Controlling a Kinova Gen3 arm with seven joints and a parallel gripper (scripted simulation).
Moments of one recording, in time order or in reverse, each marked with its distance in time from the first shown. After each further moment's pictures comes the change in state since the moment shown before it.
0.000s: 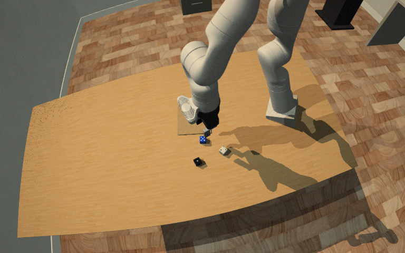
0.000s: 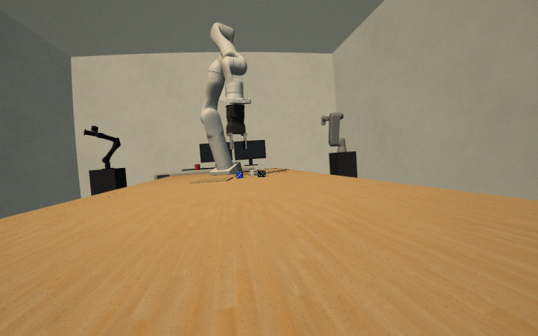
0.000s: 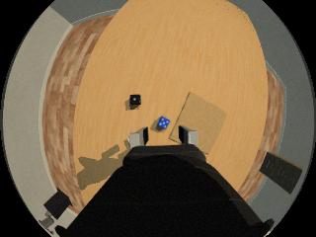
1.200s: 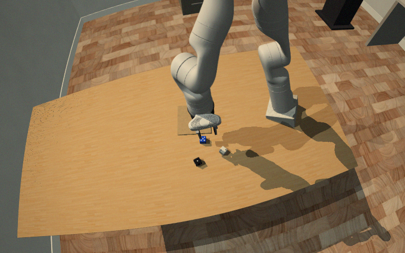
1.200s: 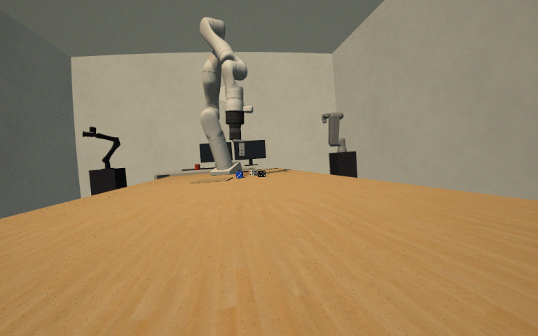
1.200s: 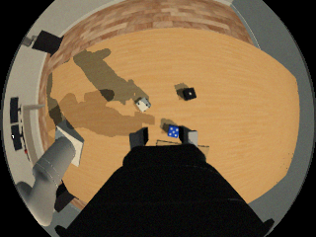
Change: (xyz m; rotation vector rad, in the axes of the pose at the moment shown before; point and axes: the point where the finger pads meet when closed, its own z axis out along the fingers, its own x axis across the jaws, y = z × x) arm -0.015 0.007 0.027 -0.034 -0.015 -1.289
